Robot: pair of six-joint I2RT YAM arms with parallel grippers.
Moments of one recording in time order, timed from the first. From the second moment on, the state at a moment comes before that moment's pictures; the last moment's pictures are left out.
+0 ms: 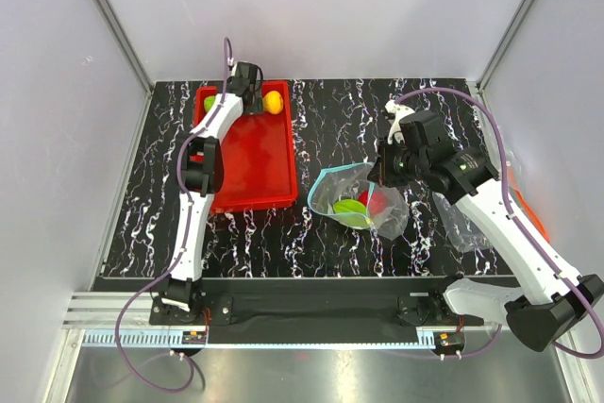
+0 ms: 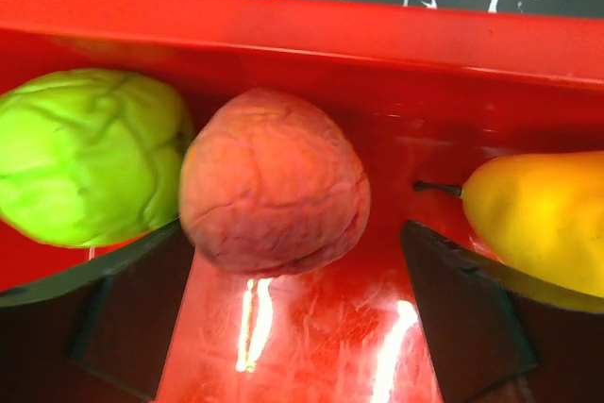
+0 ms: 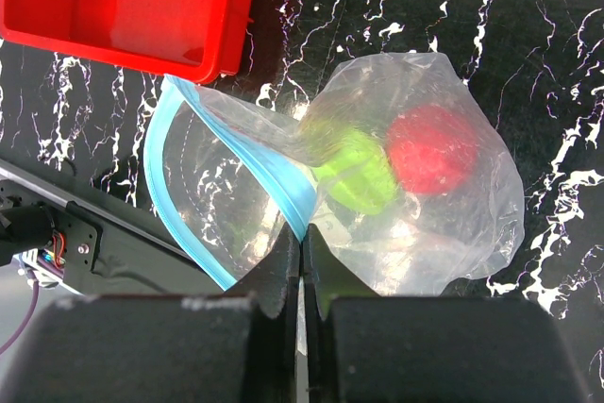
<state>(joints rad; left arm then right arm) -0.20 2.60 2.36 -0.63 -0.40 -0.23 0.53 1.16 1.31 -0.90 -0.09 0.37</state>
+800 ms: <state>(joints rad) -0.18 2.11 1.73 -0.43 -0.12 -0.28 0.53 1.16 1.31 -0.90 -0.09 0.37</state>
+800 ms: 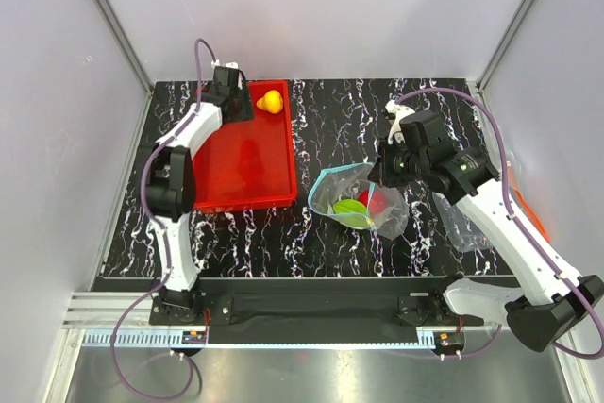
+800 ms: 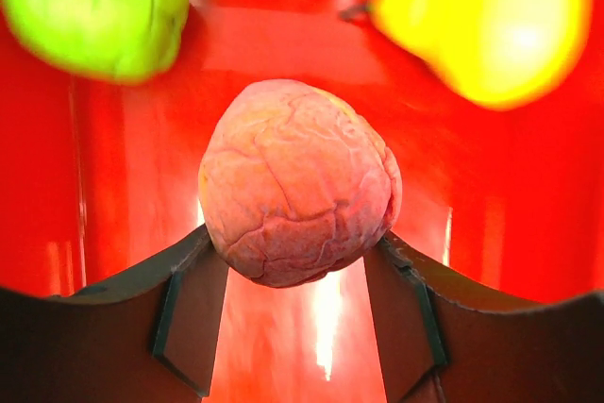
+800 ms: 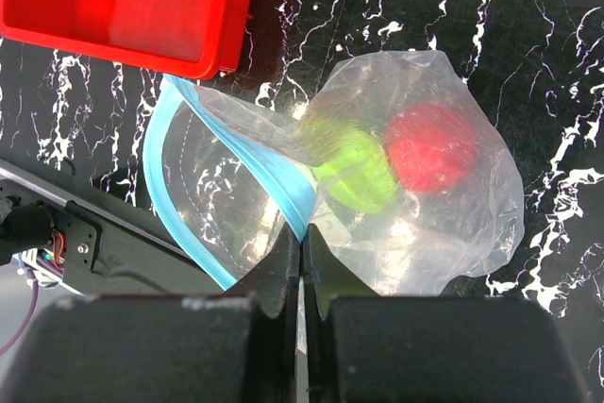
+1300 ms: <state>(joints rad) -0.55 1.53 1.38 -0.29 0.13 -0.40 0.53 1.18 1.31 -0.91 -0.09 0.37</state>
